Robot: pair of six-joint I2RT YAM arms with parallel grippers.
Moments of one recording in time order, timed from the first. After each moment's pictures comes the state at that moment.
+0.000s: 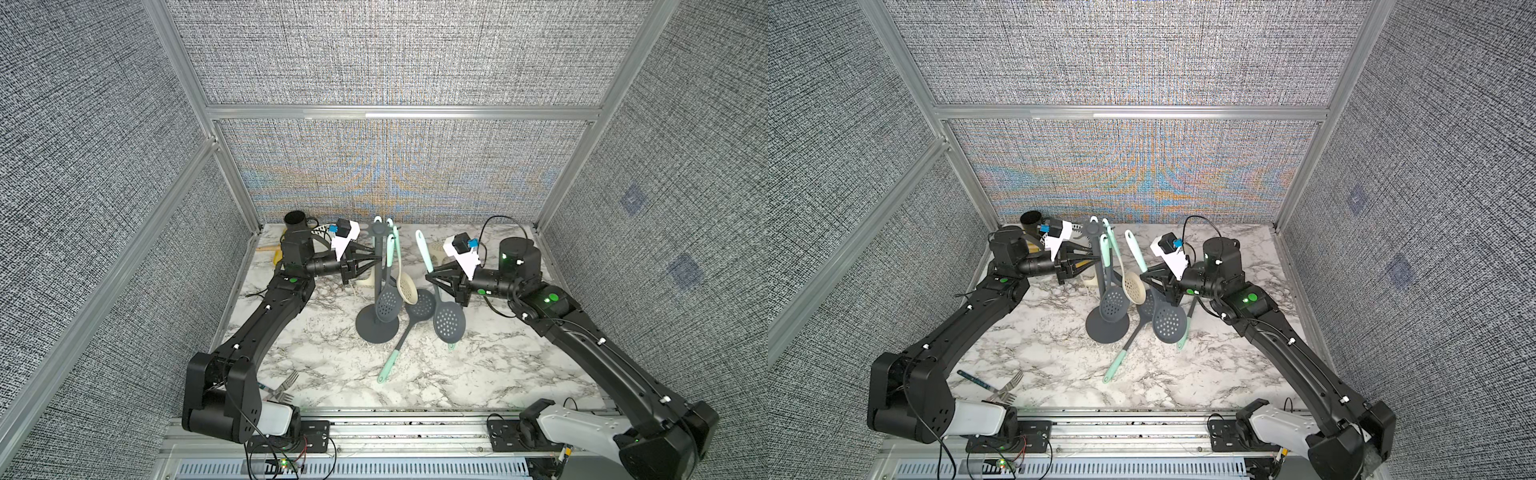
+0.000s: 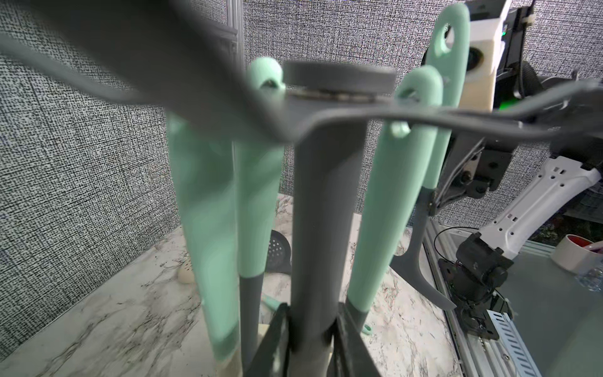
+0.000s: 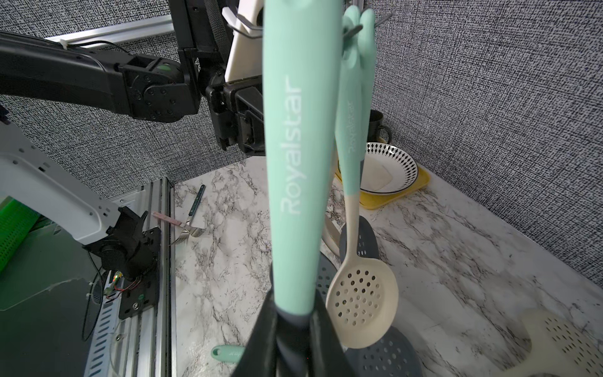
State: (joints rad) left arm -0.25 1.40 1.03 0.24 1.15 0.00; right arm 0.50 1.15 1.13 -0.31 -0.64 -0.11
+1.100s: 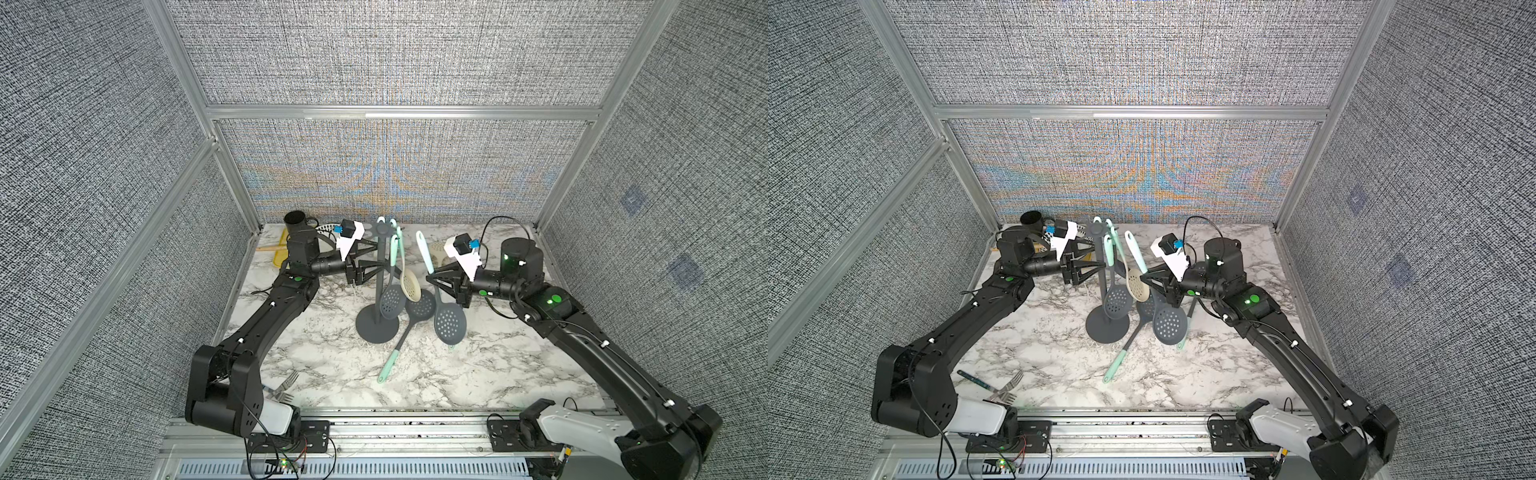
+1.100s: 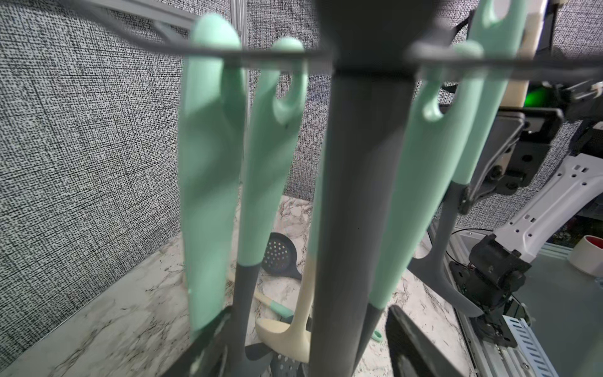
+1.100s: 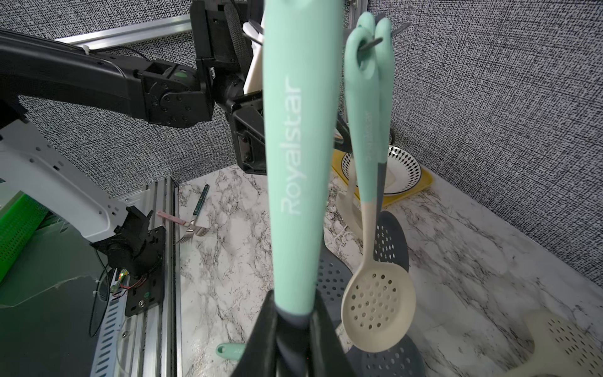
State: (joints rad) left arm -0.28 1.44 1.04 0.25 1.11 0.04; right arm 0.51 1.14 1.14 -0.32 -0.64 -0.11
